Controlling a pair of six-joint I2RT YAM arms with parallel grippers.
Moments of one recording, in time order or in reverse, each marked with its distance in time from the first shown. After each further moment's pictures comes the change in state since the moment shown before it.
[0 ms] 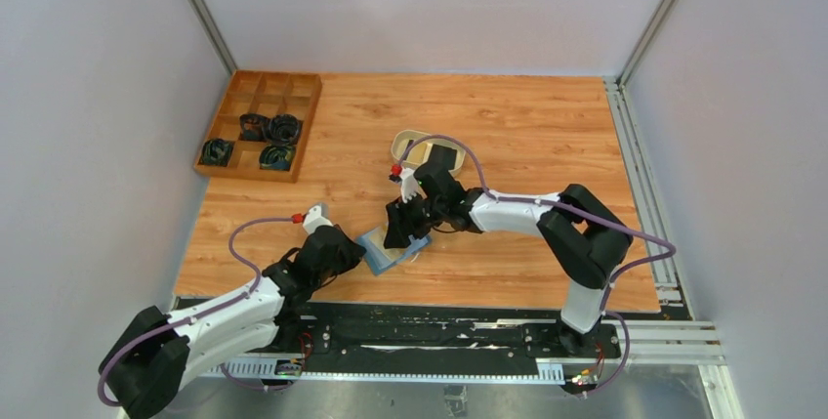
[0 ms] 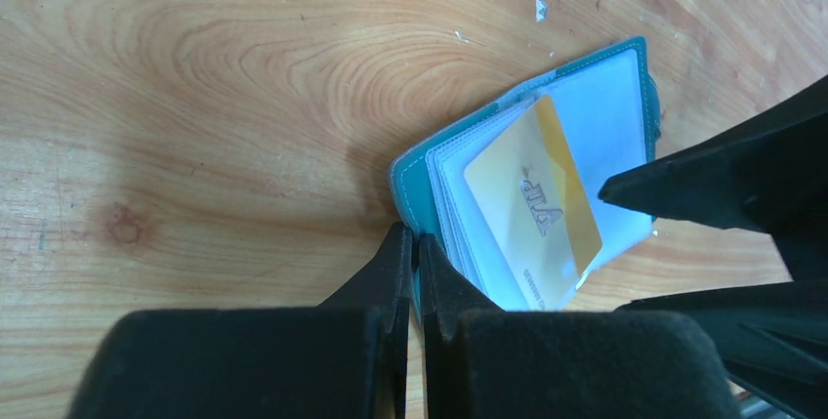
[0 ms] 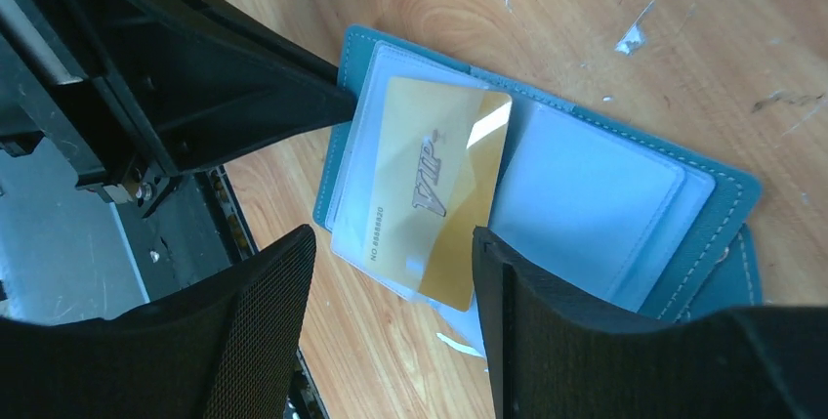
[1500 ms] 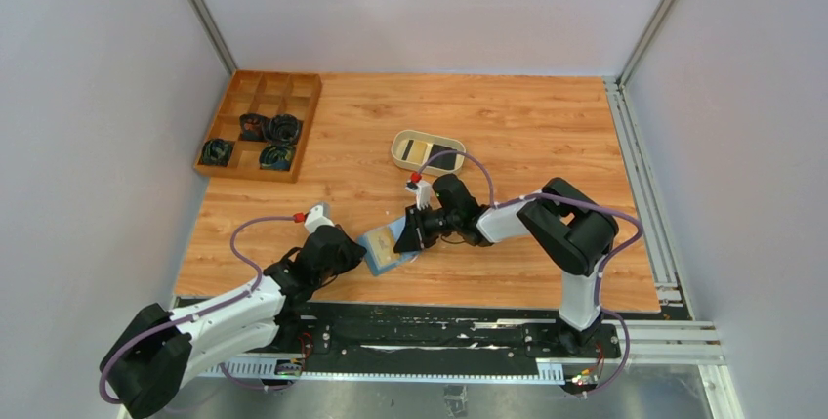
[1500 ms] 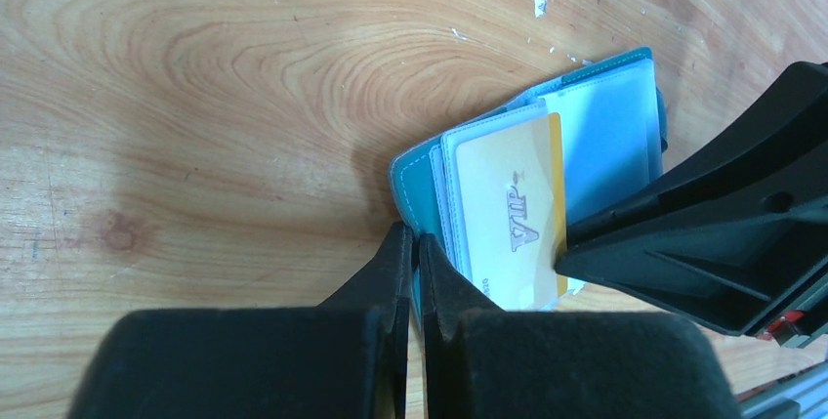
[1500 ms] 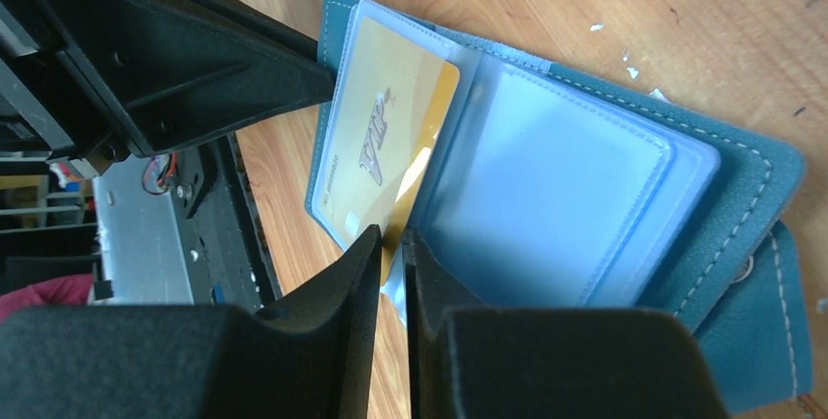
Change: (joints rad) left arm 0.000 0.027 0.000 0.019 0.008 0.023; right arm -0.061 0.105 -0.209 0.425 -0.168 0.202
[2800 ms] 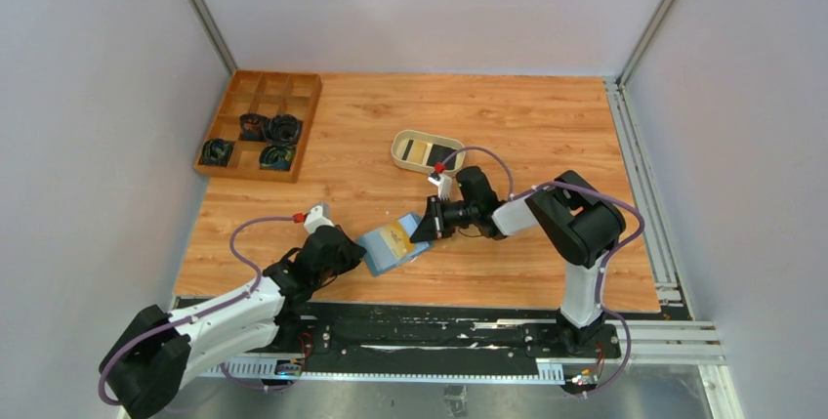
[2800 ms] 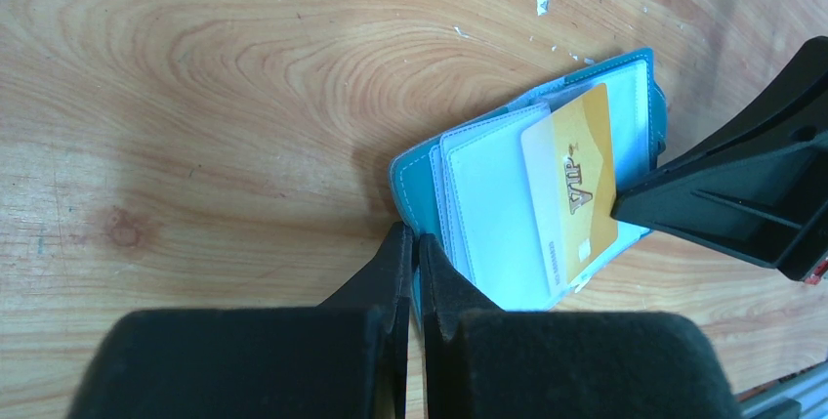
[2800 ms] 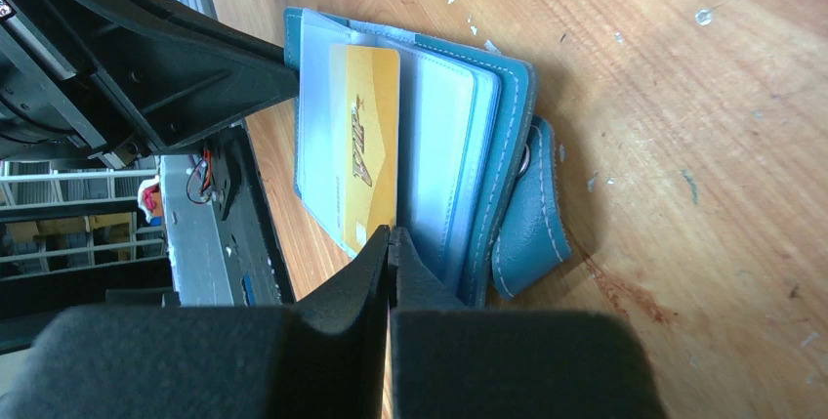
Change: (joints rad) left arm 0.000 -0.011 -0.002 -0.012 -0.001 0.000; right arm -0.154 0.018 -0.062 0.078 -0.139 0.087
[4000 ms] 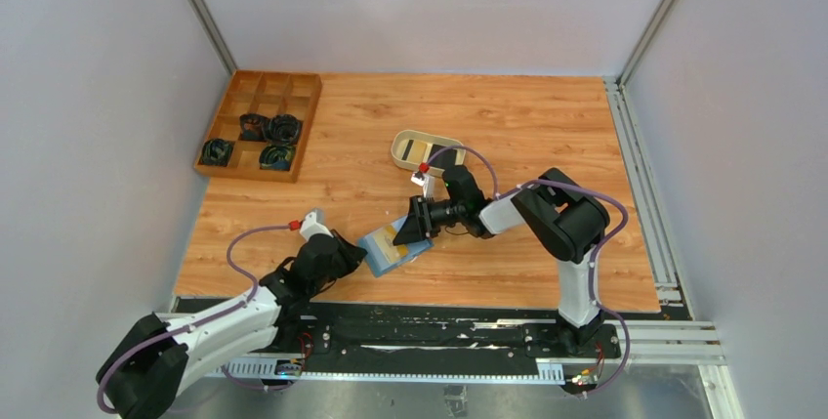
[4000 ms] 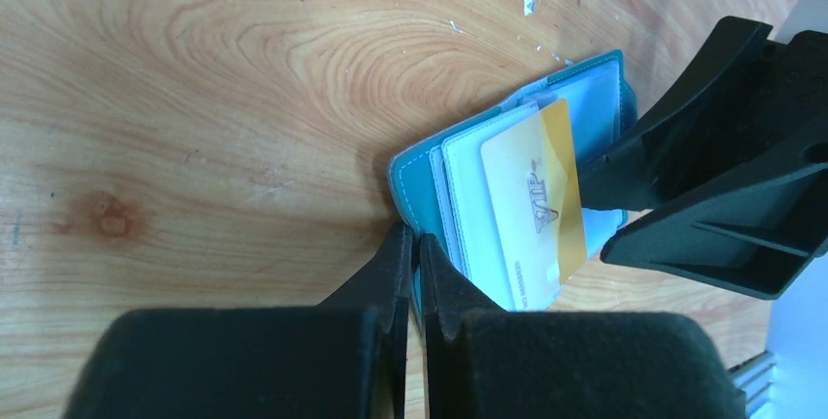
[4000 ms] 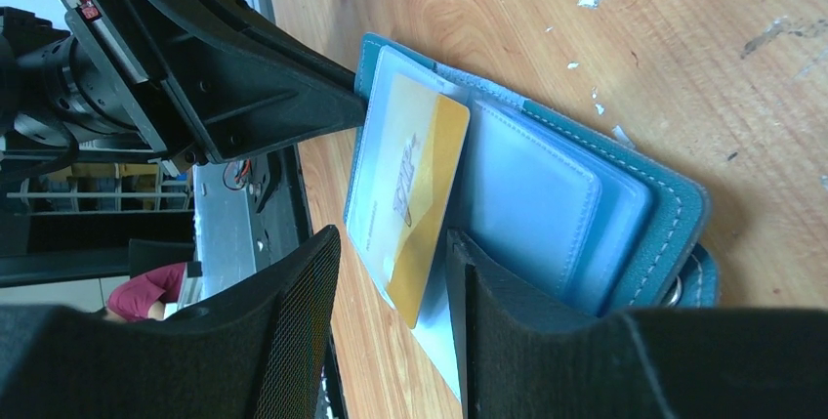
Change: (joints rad) left arm 0.000 -0.058 -0.087 0.100 0.019 -0.050; right arm 0.061 0.077 0.084 0.068 -0.066 0.041
